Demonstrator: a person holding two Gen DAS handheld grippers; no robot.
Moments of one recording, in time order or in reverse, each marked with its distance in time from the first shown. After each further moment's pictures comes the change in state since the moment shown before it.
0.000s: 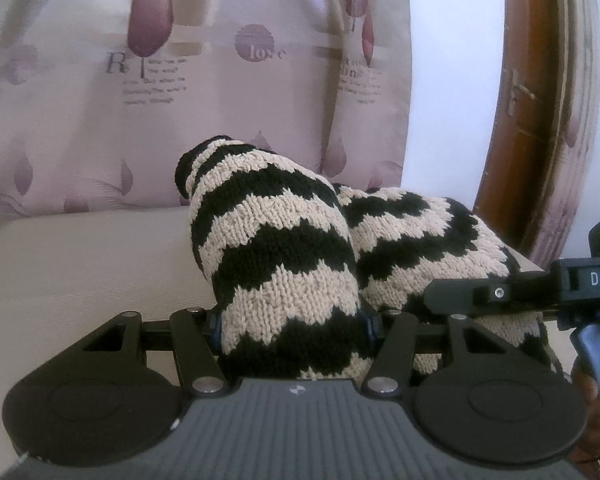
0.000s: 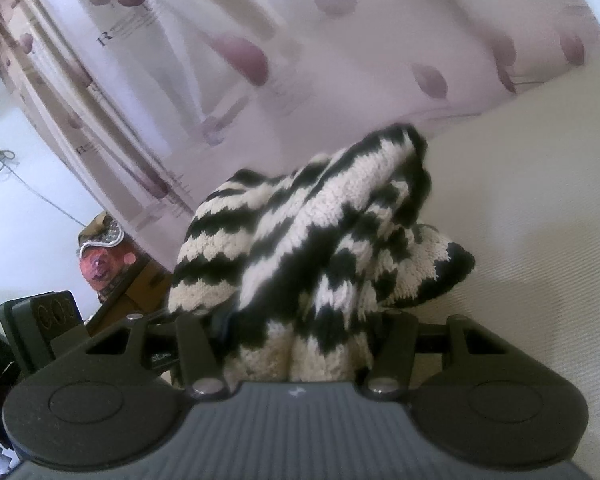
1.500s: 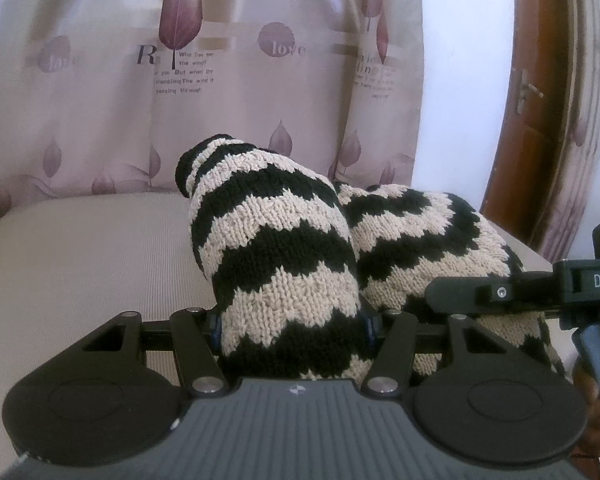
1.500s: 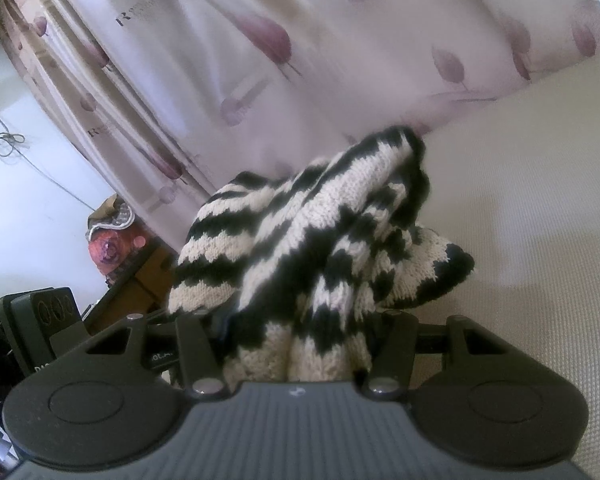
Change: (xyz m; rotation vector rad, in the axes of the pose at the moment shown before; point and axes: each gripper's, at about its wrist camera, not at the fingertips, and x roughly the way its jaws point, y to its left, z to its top) left arm -0.033 0.014 -0.013 -0.020 0.028 0.030; right arm 0.002 0.021 -0.014 -0.021 0.033 0.023
